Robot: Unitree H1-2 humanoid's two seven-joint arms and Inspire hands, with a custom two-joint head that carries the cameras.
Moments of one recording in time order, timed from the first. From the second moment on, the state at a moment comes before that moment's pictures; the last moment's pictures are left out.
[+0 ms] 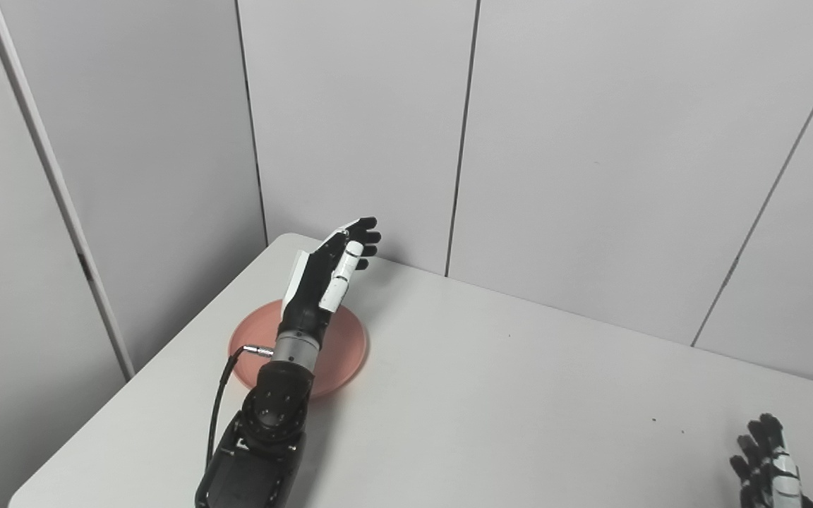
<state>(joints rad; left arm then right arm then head) -0.37 0.22 0.18 0.05 0.08 0.04 0.11 -0.18 -0.08 -0.05 0.08 0.15 -0.08 0.10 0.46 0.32</state>
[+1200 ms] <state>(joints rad) -0.29 0.31 0.36 0.06 -0.05 0.11 0.10 -0.18 -0.07 -0.05 0.06 0.15 -0.07 0.10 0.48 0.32</state>
